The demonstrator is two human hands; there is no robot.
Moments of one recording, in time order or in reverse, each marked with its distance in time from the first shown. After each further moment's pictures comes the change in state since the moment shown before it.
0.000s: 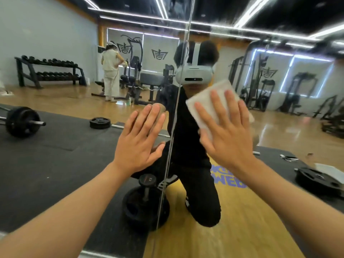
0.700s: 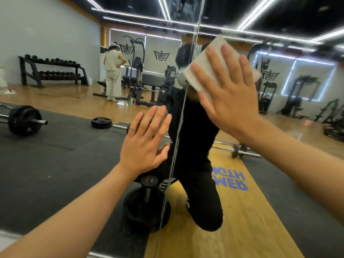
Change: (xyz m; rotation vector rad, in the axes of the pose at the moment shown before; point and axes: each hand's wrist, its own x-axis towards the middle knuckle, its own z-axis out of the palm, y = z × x) left_hand -0.004 0.002 0.005 -0.012 0.048 -0.010; right_hand 0.085 0.012 -0.020 -0.073 0.054 -0.096
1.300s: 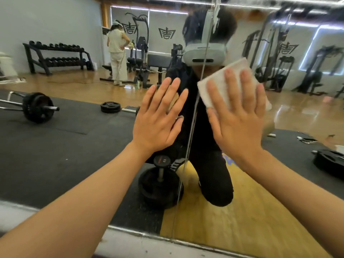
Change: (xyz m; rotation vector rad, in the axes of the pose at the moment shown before) left_hand -0.003 -0.002 0.001 -0.076 0.025 -0.009; right_hand -0.095 -0.076 0.035 0.074 0.035 0.193
